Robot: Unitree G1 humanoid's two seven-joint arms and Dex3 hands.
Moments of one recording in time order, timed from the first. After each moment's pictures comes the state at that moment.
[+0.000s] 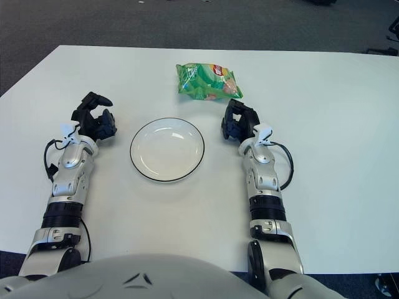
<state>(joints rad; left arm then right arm) -0.19 0.07 0.15 0.17 -0.13 -0.09 0.00 -0.28 -0.09 -0.15 0.30 0.14 -0.06 0.13</state>
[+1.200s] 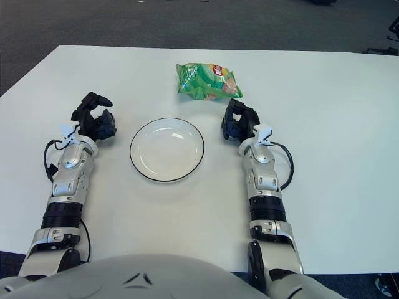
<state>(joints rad) -0.19 0.07 0.15 0.17 -0.13 -0.09 0.00 -0.27 -0.09 -0.15 0.29 0.13 -0.05 0.12</state>
